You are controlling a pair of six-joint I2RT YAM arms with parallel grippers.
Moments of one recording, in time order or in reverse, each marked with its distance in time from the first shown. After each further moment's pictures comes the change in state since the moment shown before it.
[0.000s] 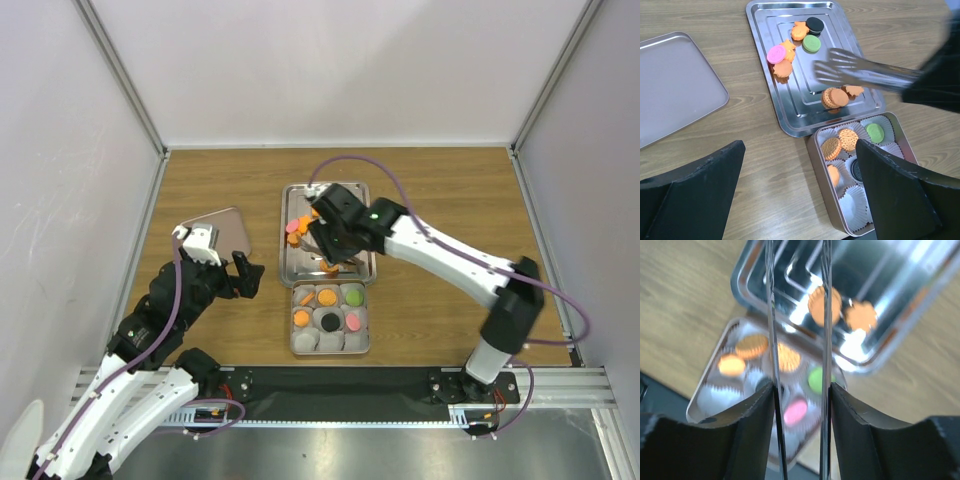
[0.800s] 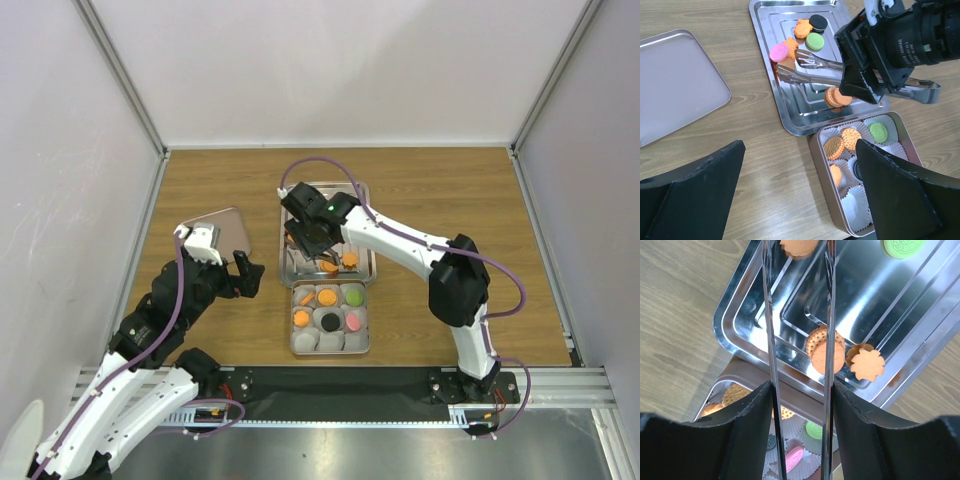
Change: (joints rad) left arm -0.005 0.013 0.000 -0.003 -0.016 0.000; right arm -0.002 0.364 0.245 0.035 0.039 -0.063
